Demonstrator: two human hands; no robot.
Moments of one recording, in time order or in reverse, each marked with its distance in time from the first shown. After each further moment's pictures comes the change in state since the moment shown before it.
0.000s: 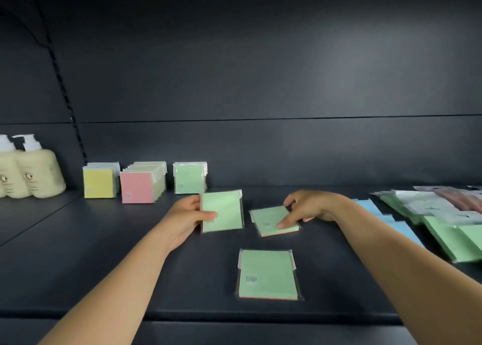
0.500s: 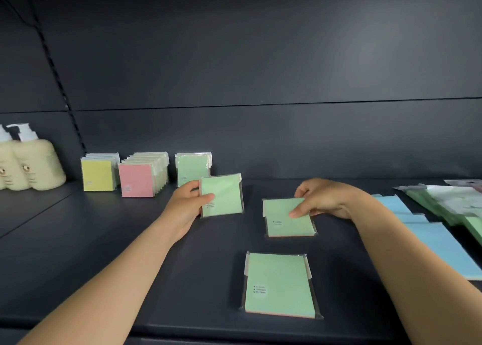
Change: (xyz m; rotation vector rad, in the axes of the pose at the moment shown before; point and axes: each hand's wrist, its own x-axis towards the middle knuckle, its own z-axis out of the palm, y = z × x) left_hand 0.029 -0.005 -0.001 -0.109 0.145 0.085; right_hand 0.016 0.004 -0.003 0.332 -0.009 -0.068
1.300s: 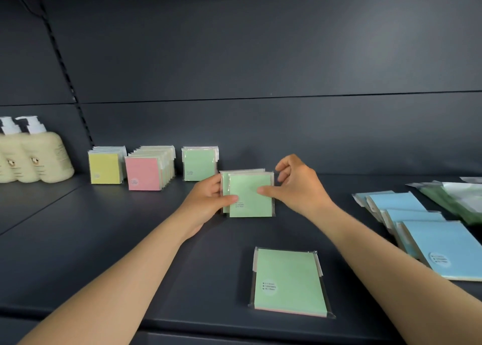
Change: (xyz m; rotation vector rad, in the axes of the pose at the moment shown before) left_hand -0.012 0.003 0.012 0.250 -0.199 0.136; right_hand 0.004 -0.032 0.056 -0.073 0.496 -0.316
